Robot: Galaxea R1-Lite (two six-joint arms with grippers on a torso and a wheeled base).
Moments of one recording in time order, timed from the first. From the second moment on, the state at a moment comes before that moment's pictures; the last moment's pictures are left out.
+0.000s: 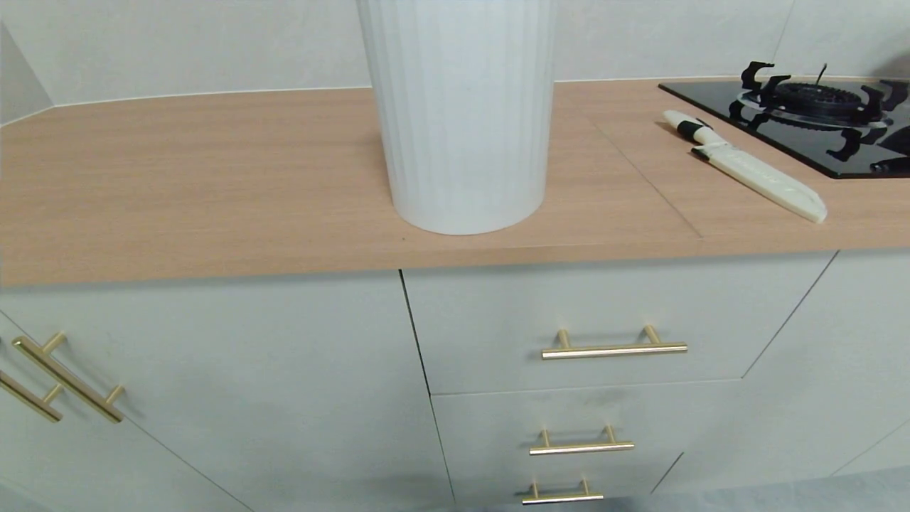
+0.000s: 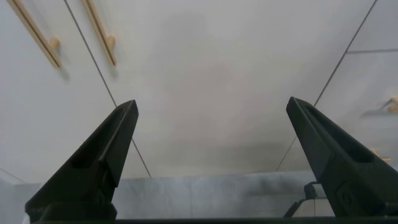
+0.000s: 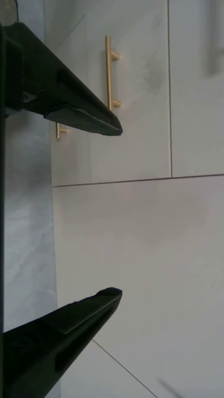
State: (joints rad) left arm 0.00 0.00 0.00 0.00 0.00 0.00; right arm 0.00 0.00 0.00 0.00 -0.01 -0.03
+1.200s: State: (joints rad) left arm 0.00 0.00 0.00 0.00 0.00 0.00; right arm 0.00 0.00 0.00 0.00 -0.01 -0.03
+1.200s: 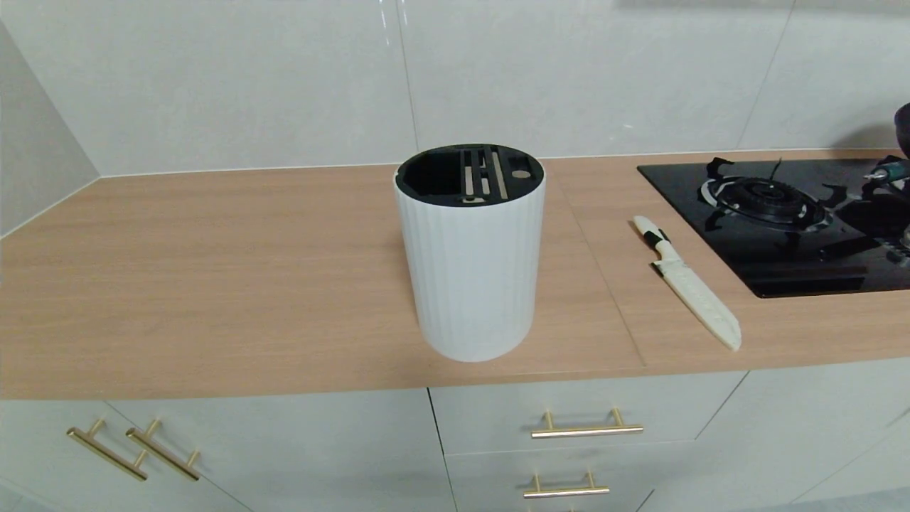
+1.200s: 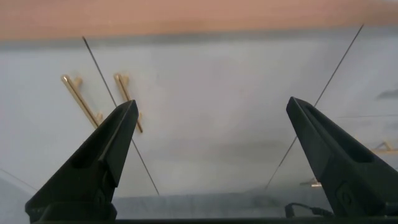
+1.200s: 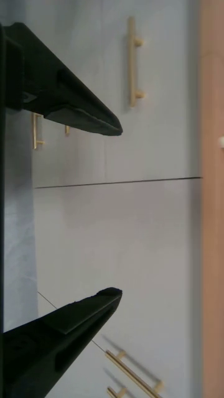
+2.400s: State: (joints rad) left arm 0.00 0.00 0.00 0.00 0.00 0.00; right arm 0.00 0.00 0.00 0.00 -0.01 -0.03
